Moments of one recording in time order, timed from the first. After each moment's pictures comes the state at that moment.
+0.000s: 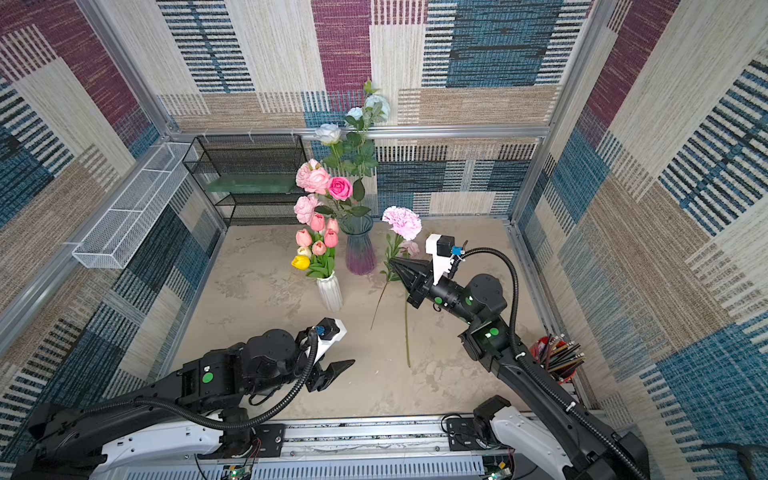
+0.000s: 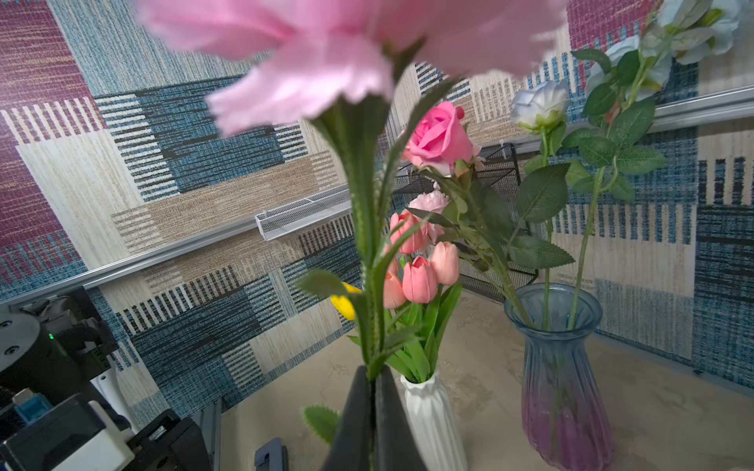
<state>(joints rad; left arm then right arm) -1.21 0.86 0.84 -0.46 -0.17 -0.04 0.48 0.89 0.70 0.43 -0.51 0.40</state>
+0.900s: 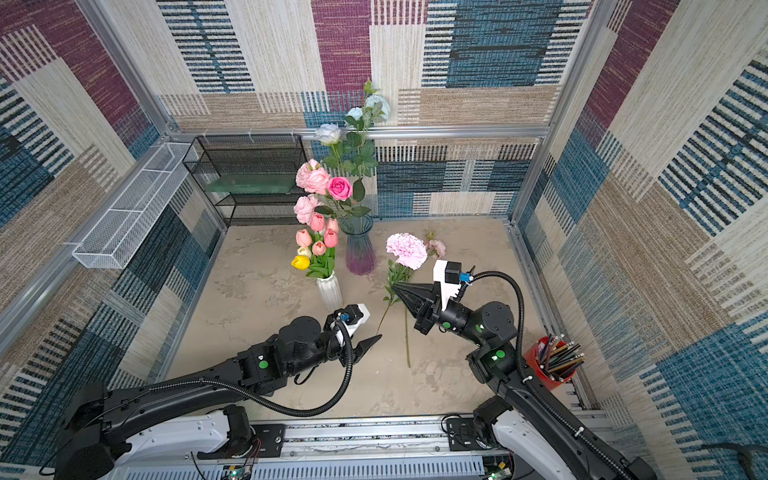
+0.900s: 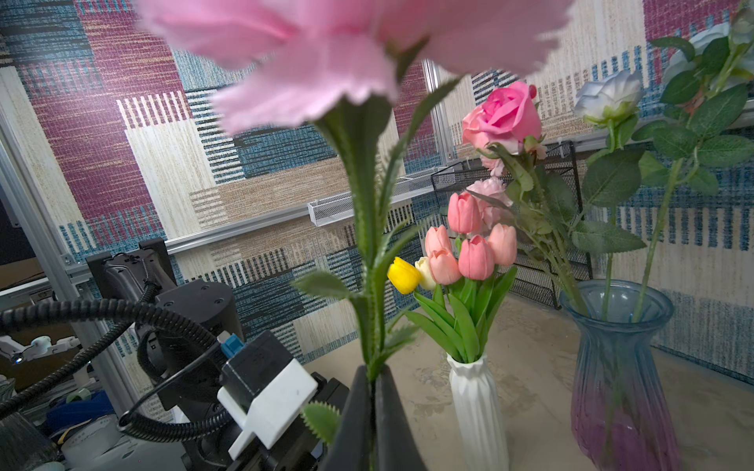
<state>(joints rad) -1.09 1.09 0.69 0.10 -0.08 0.07 0.51 0.75 0.54 0.53 -0.60 0.44</state>
